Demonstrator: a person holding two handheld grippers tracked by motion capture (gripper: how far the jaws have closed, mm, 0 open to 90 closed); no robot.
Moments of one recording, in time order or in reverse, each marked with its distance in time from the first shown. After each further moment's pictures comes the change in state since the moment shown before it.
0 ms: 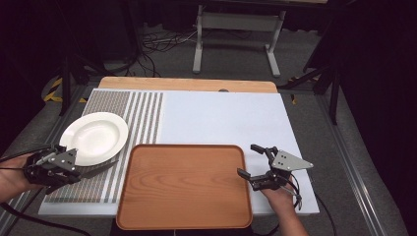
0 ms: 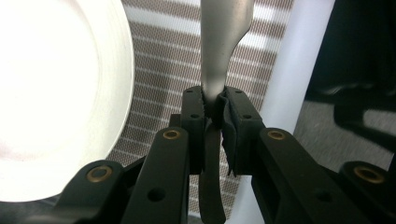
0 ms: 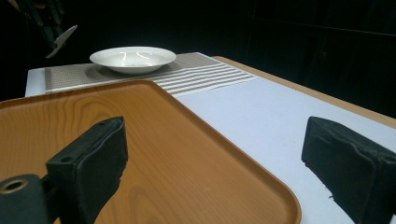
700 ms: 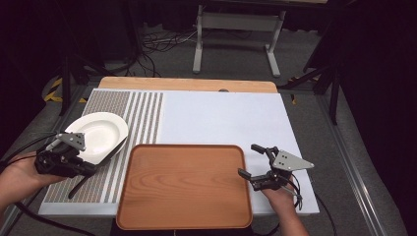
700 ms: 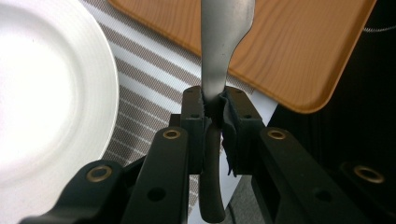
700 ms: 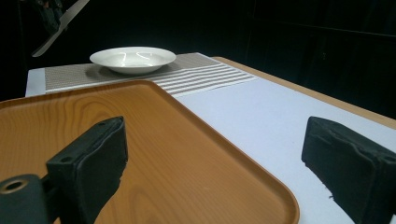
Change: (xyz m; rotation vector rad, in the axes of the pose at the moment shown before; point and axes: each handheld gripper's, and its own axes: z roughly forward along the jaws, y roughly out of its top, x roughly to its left) left arm 0.001 0.037 -0.017 -0.171 -0.117 -0.276; right arm 0.000 0.000 -0.001 -0.002 0.003 -0.001
